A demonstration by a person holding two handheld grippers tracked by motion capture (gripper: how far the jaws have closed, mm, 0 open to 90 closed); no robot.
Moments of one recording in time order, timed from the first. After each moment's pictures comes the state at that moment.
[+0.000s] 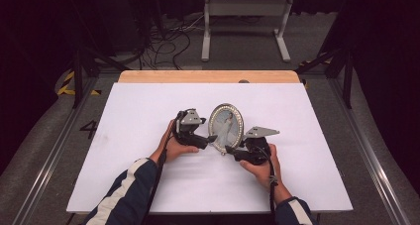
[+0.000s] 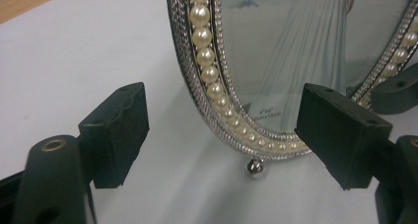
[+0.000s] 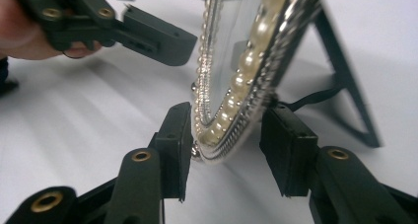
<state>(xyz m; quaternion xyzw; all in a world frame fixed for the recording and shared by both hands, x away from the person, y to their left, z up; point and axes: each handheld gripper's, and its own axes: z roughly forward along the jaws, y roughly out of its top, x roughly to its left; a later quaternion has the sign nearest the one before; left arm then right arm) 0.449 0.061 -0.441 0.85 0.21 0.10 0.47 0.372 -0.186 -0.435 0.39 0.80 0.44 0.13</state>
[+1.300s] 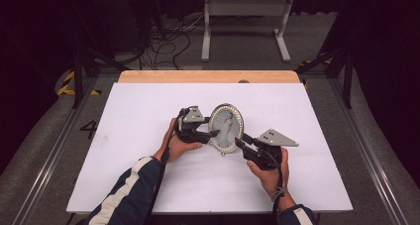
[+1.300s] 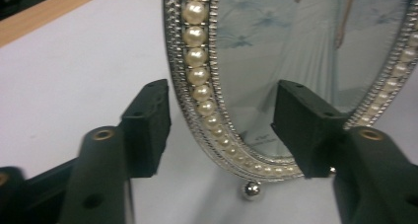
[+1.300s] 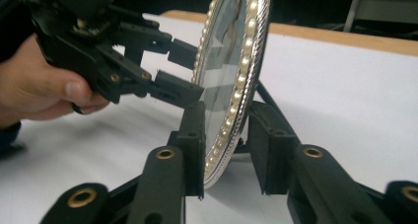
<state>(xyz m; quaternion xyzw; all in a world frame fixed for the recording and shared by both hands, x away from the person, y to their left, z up) 0.449 0.055 -0.430 0.85 0.22 0.12 0.47 0.338 -0.199 -0.405 0.41 0.73 0.50 0.23</state>
